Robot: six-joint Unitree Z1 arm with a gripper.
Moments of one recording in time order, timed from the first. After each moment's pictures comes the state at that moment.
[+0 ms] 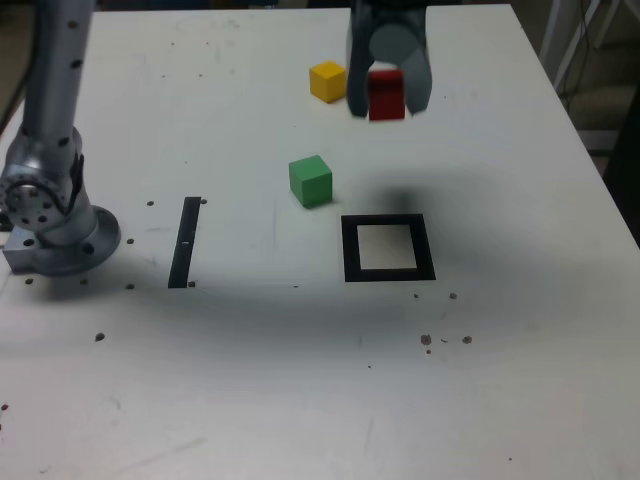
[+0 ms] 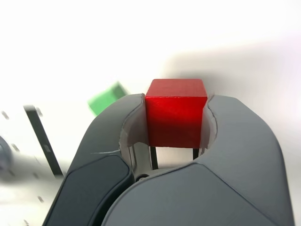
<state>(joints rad) 0.08 1.94 -1.76 1.40 0.16 0.12</state>
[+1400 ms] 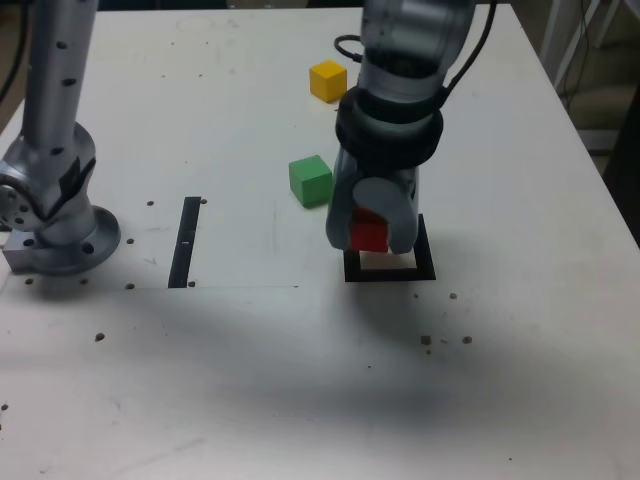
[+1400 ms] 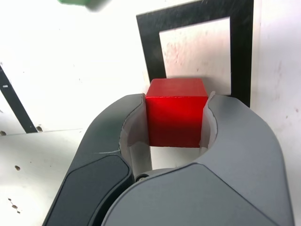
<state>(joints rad) -0.23 2.03 -1.57 1.26 0.11 -0.09</state>
